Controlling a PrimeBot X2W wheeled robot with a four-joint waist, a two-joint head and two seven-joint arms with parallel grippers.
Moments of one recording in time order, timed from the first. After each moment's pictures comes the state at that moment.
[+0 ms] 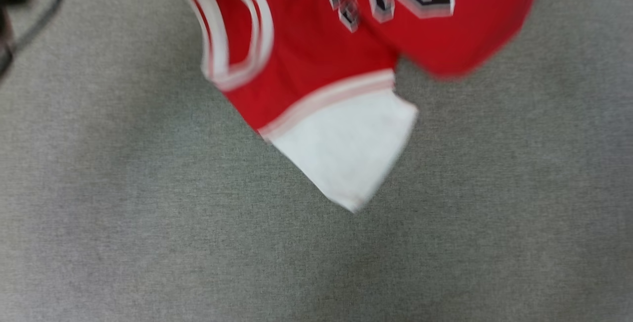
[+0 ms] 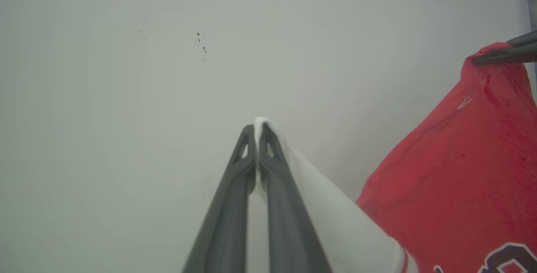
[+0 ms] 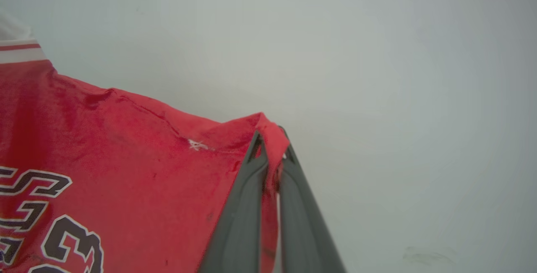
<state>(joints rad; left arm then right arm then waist) -1.34 0.68 -0.65 0.09 -0.59 0.11 -0.04 -1.47 -0.54 0.57 0.39 0.49 0.13 0.32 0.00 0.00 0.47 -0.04</state>
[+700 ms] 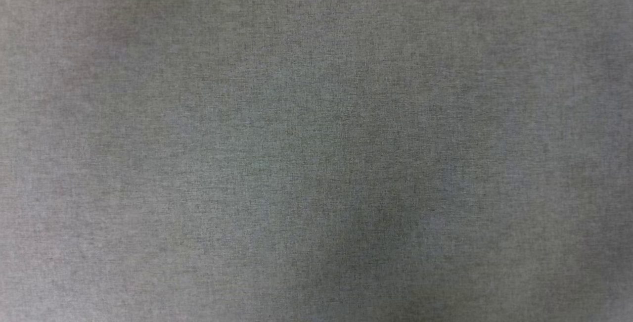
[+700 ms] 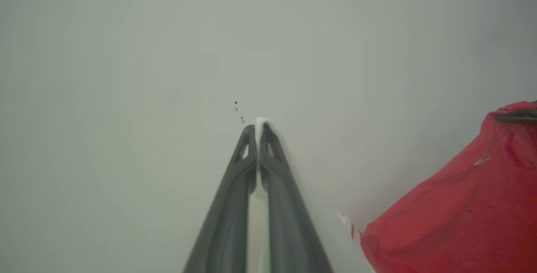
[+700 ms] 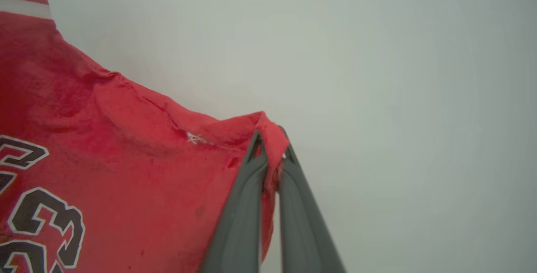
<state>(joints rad) -1.92 0.48 -0.64 0.59 -0.54 -0.07 -0.18 -1.87 -0.43 0.59 0.69 0.33 0.13 0.14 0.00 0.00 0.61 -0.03</state>
